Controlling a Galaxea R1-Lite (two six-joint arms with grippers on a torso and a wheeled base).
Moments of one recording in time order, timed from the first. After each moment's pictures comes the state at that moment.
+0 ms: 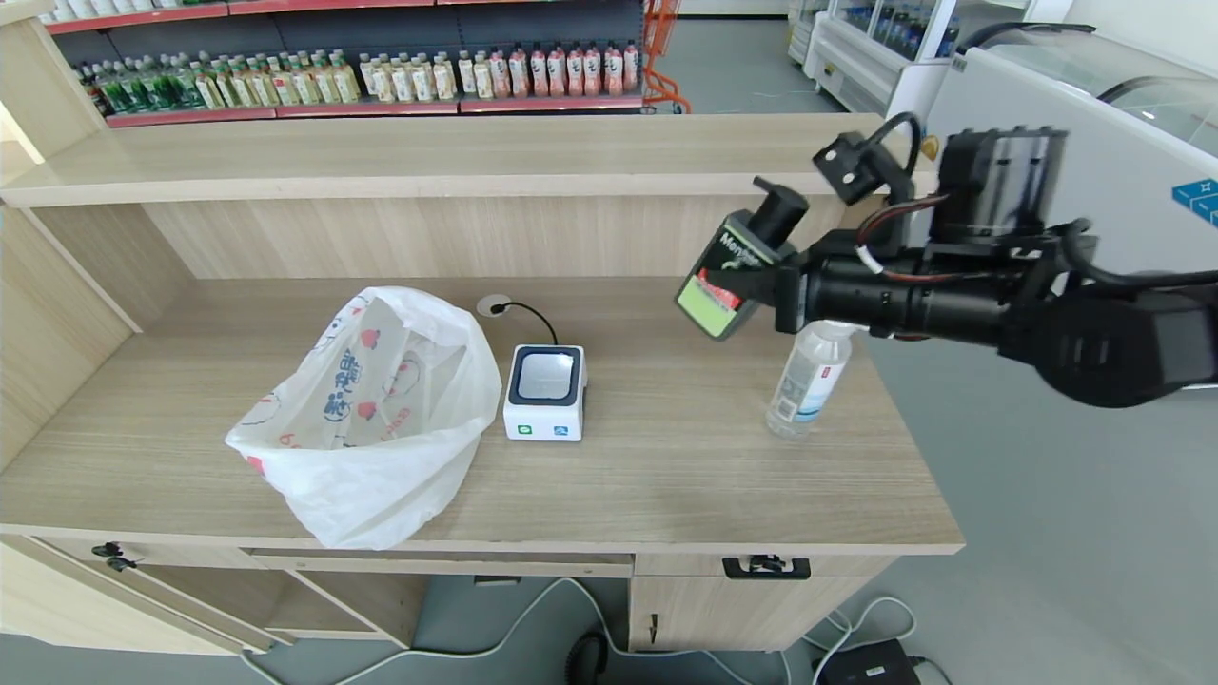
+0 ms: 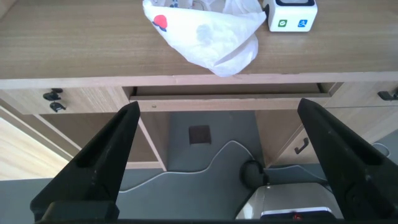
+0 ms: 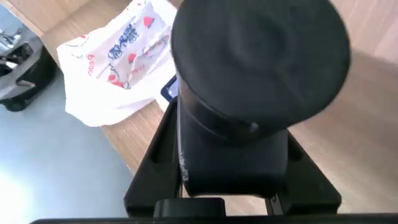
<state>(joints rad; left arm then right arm) -0.01 0.00 0.00 0.04 -0.04 0.02 0.42 1.78 -1.26 -0.45 0.43 -0.12</state>
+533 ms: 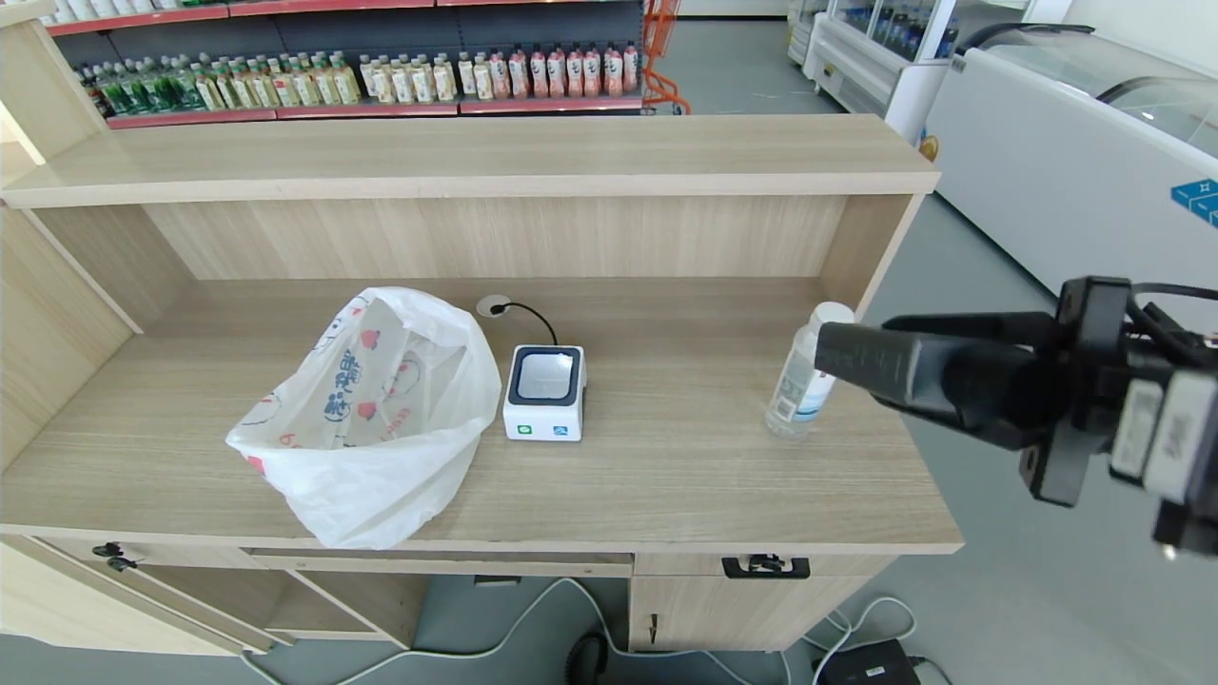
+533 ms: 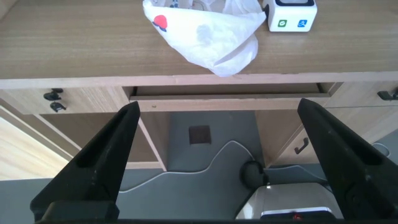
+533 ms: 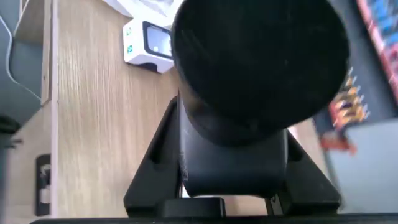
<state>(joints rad) -0.01 0.00 0.00 0.04 -0.04 0.02 0.35 1.27 -0.75 -0.40 0.63 -1.41</state>
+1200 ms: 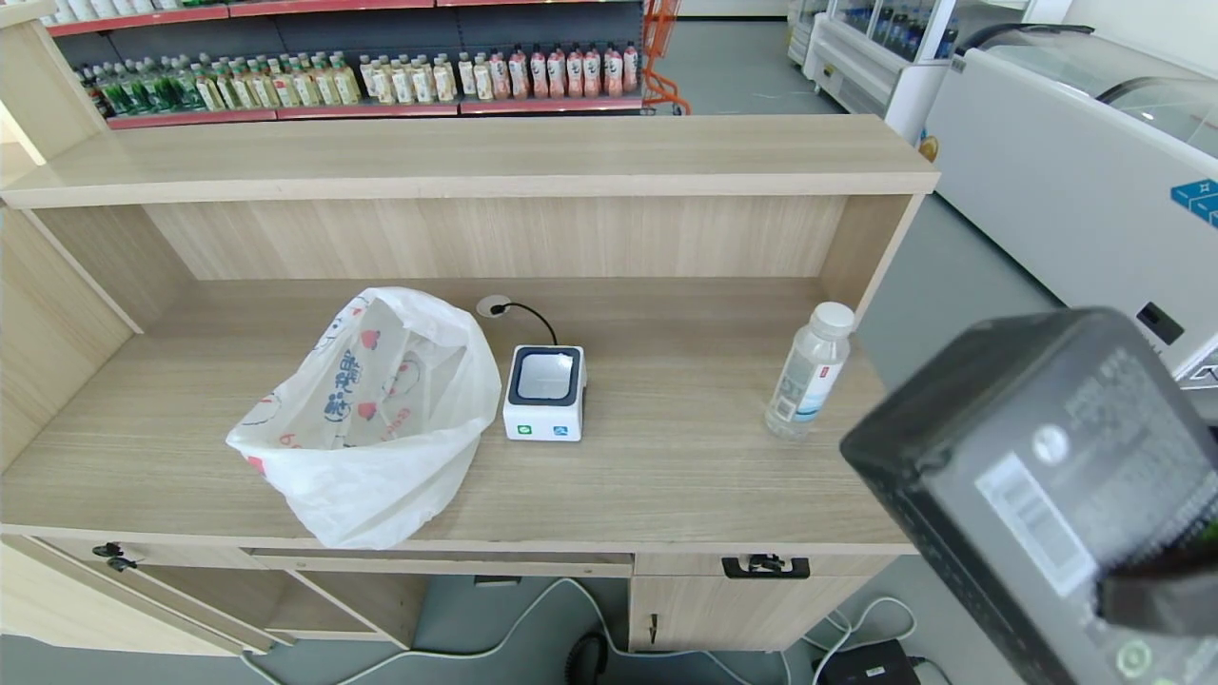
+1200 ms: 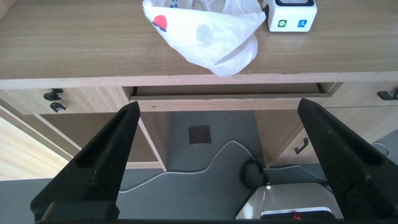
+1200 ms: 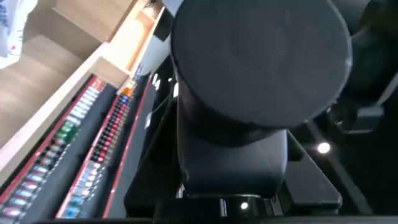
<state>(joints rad) -0.01 0.00 0.00 0.04 -0.04 0.02 0.58 1.16 -0.76 -0.36 1.07 -2.71</state>
